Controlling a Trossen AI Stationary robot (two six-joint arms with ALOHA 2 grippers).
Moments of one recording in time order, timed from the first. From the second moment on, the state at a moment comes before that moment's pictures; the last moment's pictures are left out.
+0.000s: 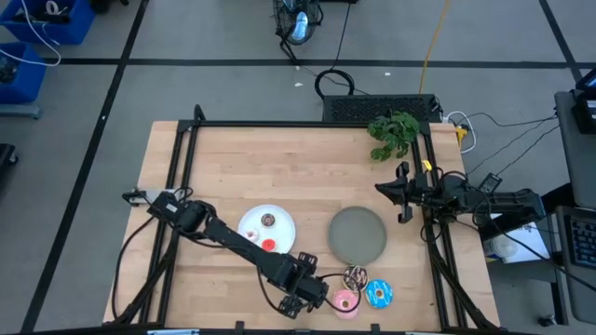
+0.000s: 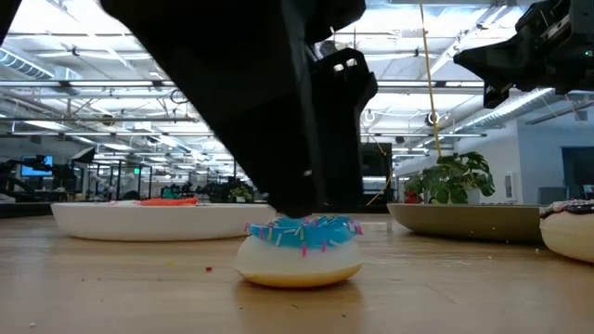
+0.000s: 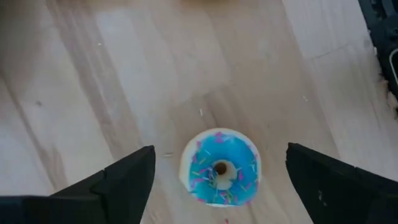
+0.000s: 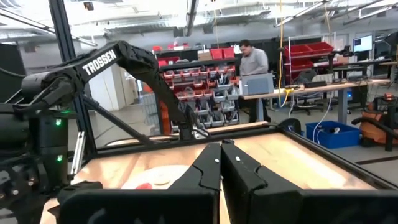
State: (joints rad) left arm -0.48 2.34 1.97 -0.86 -0.01 -0.09; right arm -0.03 0.09 0.01 0.25 0.08 0.11
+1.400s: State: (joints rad) left arm -0.46 2.40 2.01 -0.94 0.05 -0.09; right arm -0.03 0.10 0.01 0.26 0.08 0.11
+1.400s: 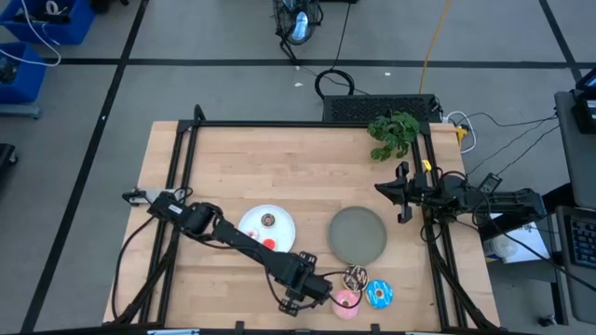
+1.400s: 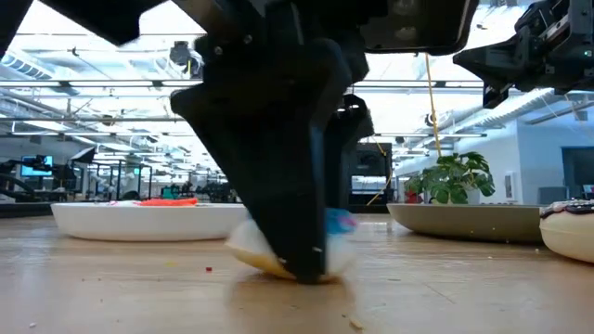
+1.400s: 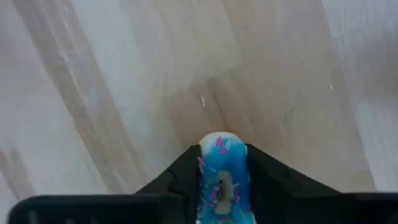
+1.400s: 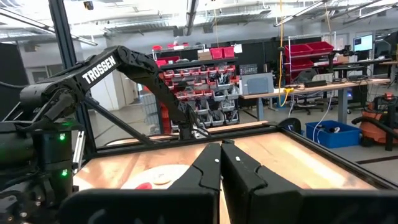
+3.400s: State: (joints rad) left arm -0.17 1.94 1.55 -0.91 0.02 -0.12; right arm -0.03 0.11 0.01 0.24 0.07 0.12
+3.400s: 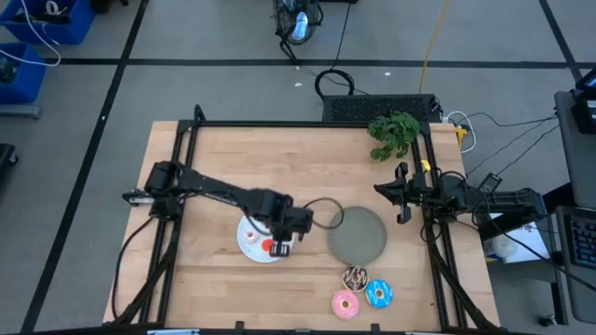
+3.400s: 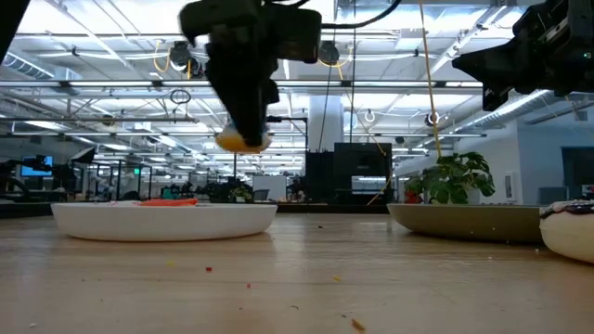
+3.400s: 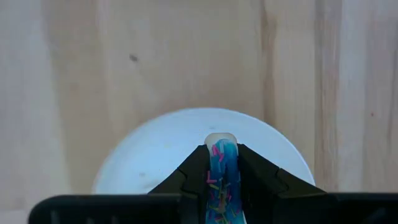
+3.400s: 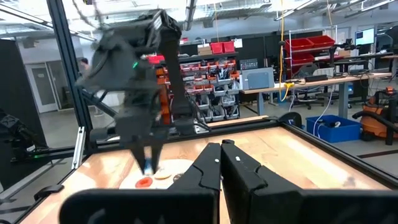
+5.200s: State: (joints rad) left arm -0.21 1.94 1.31 -0.67 -0.14 -0.22; right arm -0.03 0.11 0.01 0.24 0.08 0.12
